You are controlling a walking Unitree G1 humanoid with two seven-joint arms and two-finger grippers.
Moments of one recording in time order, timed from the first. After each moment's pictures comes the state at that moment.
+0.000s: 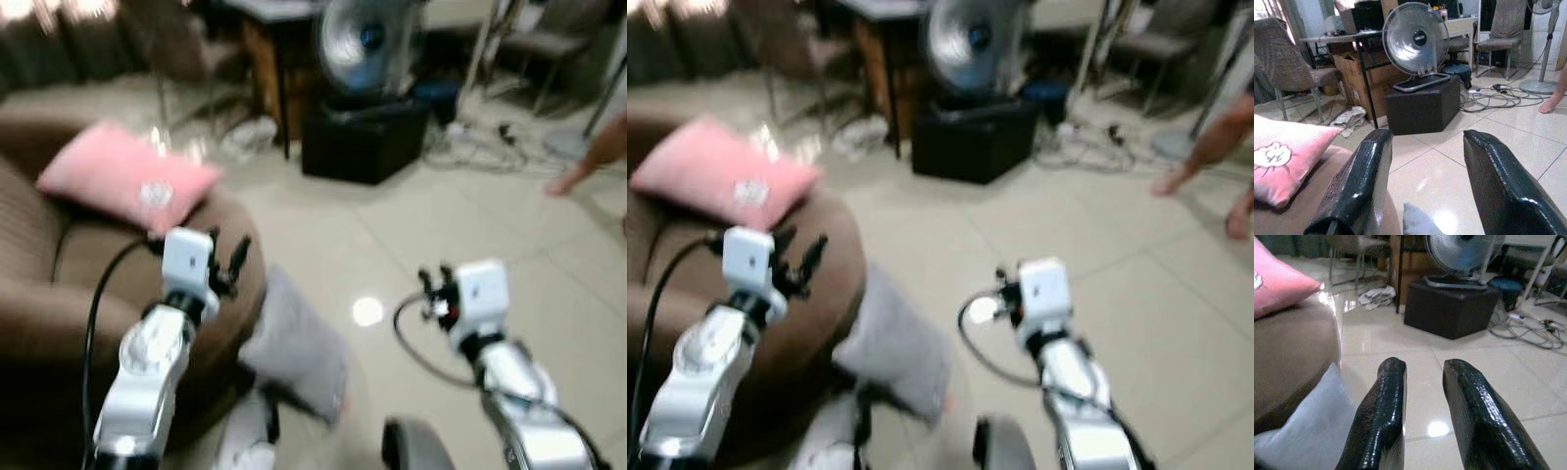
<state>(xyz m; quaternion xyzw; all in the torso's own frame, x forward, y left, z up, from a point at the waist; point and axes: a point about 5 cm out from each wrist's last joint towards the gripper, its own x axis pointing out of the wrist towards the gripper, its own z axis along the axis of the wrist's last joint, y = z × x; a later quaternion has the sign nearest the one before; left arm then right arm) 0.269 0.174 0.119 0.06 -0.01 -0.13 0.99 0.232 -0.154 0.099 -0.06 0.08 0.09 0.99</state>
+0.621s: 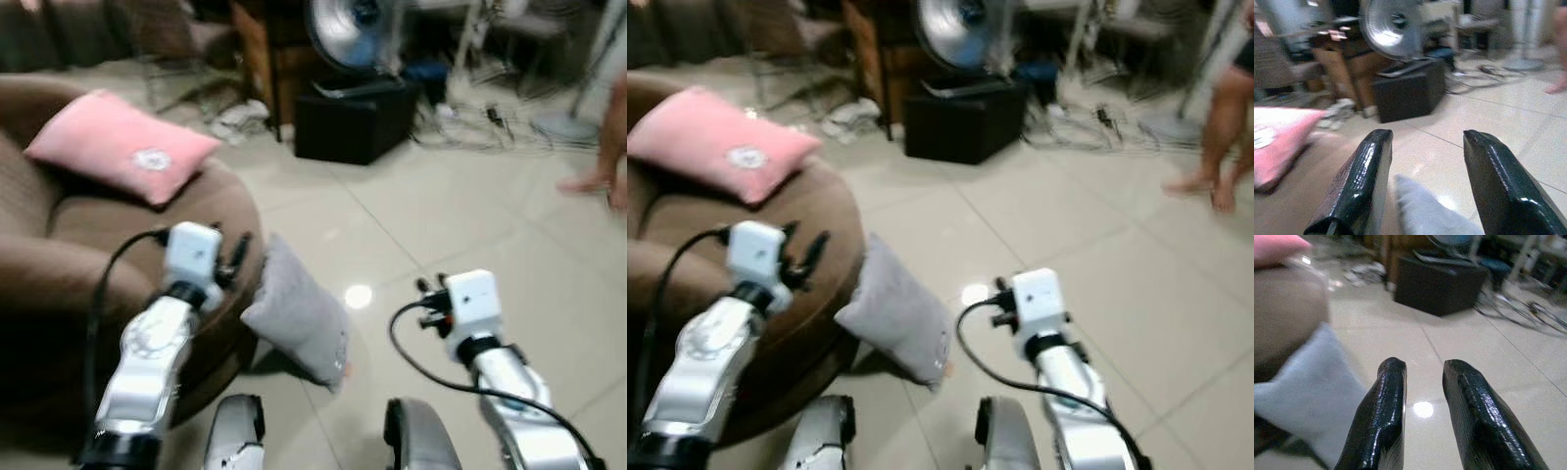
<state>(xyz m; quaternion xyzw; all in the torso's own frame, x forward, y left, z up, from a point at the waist) 0.281 0.165 0.117 0.08 -0.01 -0.15 0.99 0.233 -0.165 0.089 -0.10 0.10 0.08 0.99</state>
